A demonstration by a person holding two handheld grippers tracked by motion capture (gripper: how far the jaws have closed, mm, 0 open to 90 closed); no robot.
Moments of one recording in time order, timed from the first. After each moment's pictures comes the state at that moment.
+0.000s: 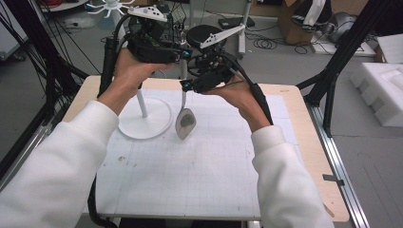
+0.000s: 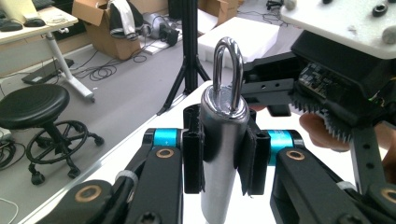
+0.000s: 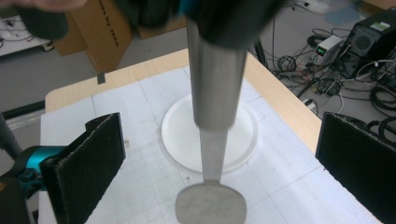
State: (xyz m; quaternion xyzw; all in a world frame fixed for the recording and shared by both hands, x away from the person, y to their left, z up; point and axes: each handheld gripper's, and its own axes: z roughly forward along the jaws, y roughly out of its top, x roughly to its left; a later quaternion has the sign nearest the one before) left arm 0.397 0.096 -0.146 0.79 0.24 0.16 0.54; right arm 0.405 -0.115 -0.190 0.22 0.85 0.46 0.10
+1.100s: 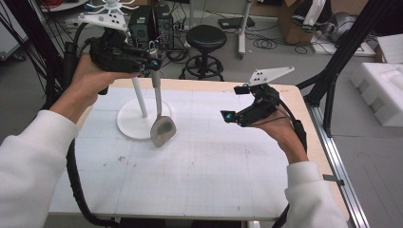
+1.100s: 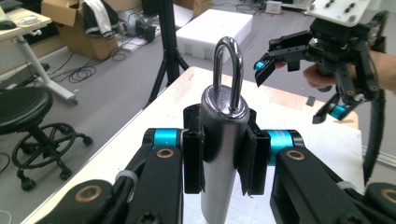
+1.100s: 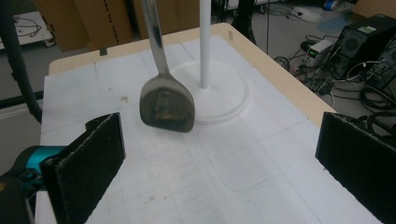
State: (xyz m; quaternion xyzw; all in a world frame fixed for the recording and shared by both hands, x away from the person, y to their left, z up) left arm 0.377 0.166 -0.150 0.81 0.19 0.13 0.54; right arm 0.360 -0.216 -0.246 0.20 0.84 0.49 0.12
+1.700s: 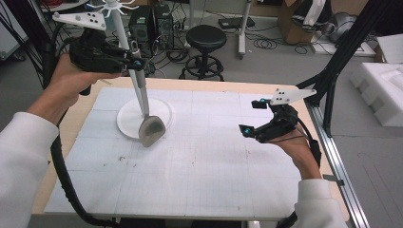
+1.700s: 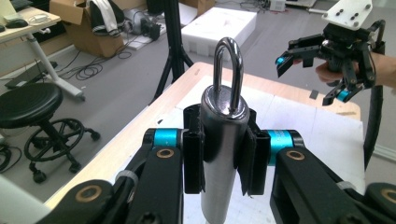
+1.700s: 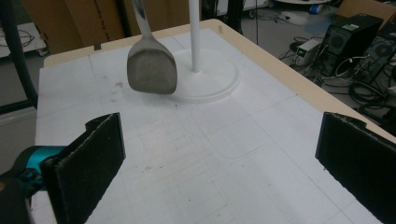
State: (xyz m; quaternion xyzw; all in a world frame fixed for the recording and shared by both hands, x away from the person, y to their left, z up) left arm 0.372 0.198 -0.147 0.81 0.20 0.14 0.53; right arm 0.336 -0.265 -0.282 0.22 0.82 0.51 0.13
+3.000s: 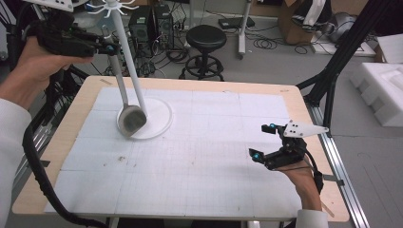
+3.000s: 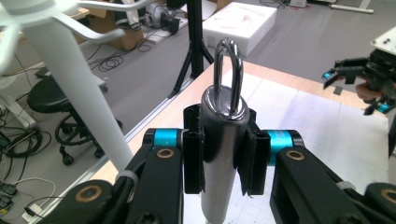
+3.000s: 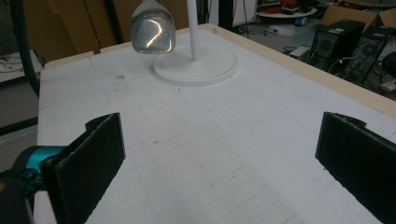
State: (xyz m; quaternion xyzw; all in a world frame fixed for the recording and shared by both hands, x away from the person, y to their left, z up) left arm 0.395 0.250 -0.130 0.81 0.23 0.16 0.52; right arm 0.290 -0.298 -0.345 0.25 0.78 0.55 0.14
